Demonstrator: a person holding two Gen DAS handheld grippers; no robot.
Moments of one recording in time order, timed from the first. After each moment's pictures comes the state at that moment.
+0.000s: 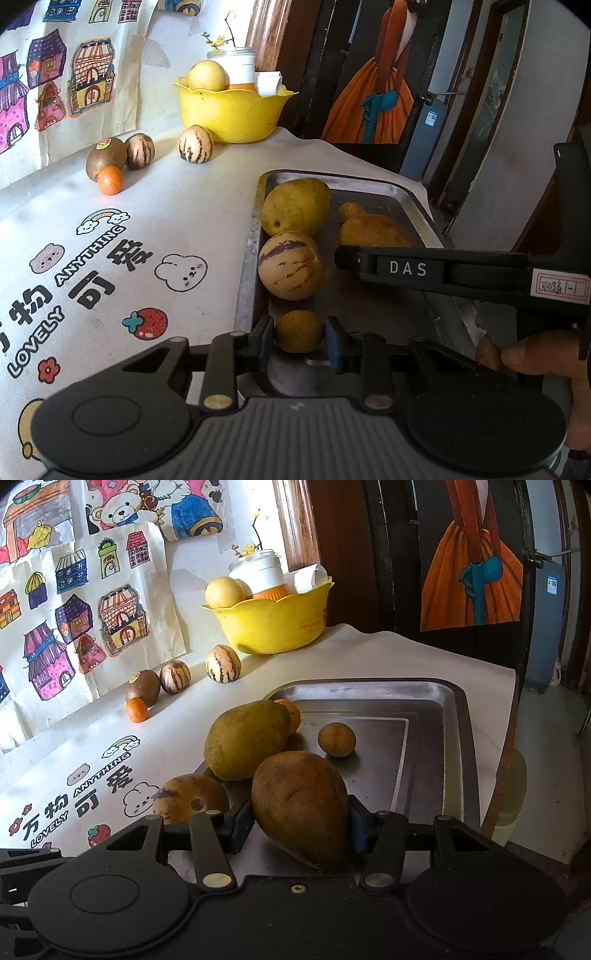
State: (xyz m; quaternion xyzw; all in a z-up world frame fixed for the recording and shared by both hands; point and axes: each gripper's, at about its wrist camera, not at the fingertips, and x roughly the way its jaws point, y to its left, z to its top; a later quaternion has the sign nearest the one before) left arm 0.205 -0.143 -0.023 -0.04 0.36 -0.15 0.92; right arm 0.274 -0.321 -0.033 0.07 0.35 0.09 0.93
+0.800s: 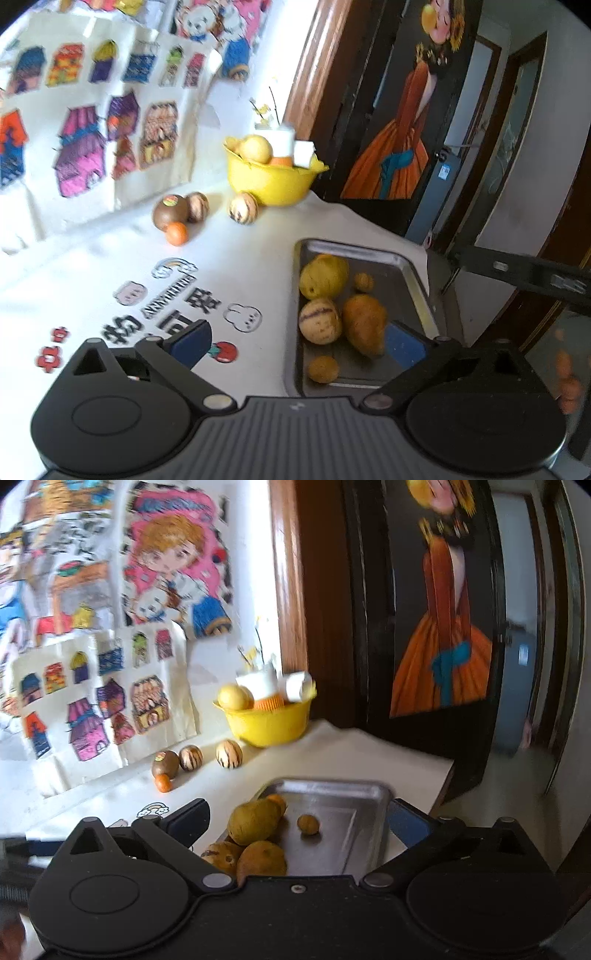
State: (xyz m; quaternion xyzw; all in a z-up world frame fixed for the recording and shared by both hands) left arm 0.154 -0.084 0.062 -0.10 0.31 -0.12 0.94; right arm 0.176 -0.342 0.098 0.02 0.25 0.06 0.97
